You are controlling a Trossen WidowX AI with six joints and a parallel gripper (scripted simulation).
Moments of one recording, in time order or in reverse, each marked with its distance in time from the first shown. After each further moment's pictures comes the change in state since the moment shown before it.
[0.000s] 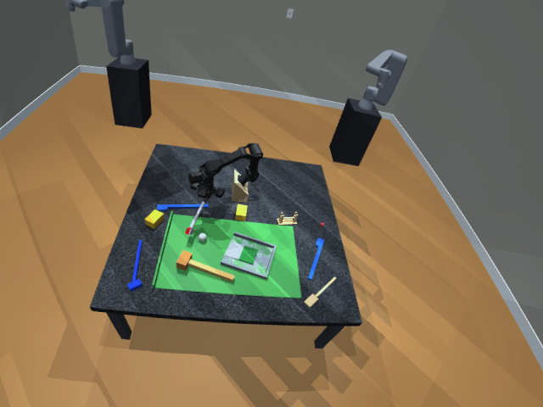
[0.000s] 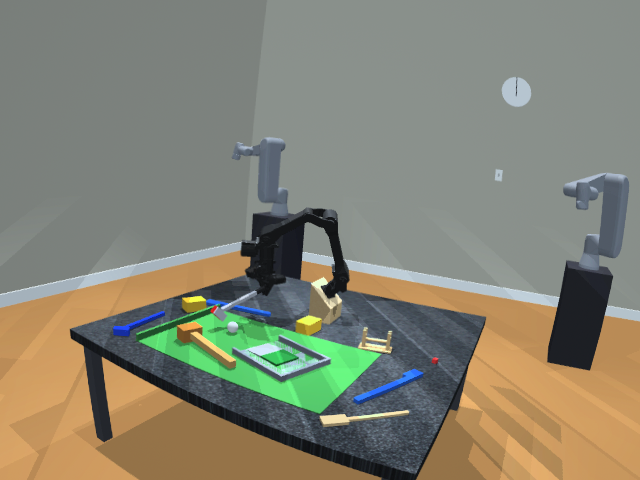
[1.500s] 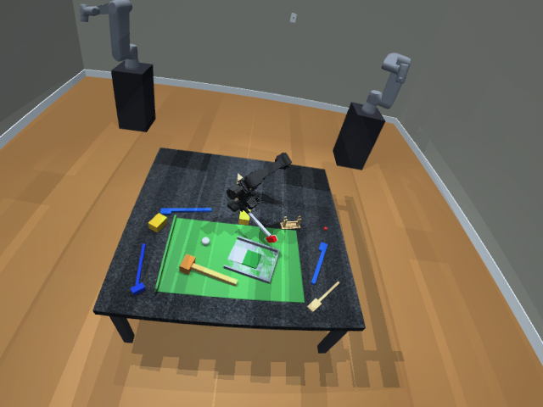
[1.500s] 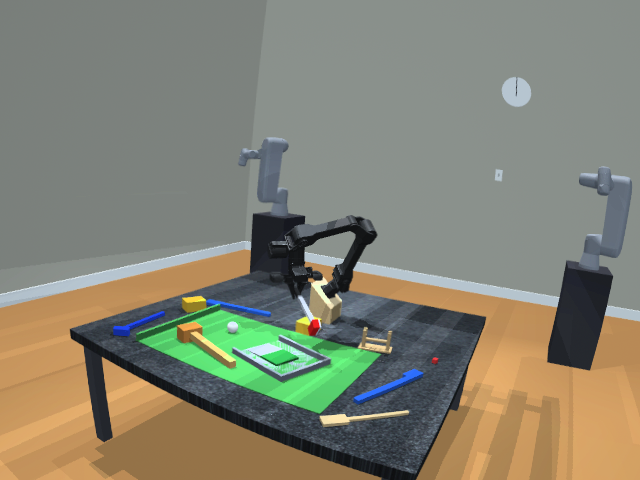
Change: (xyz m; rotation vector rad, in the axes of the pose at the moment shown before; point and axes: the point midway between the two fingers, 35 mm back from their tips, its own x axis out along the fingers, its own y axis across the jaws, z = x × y) arm -0.044 0.199 0.020 -1.091 -0.046 0.065
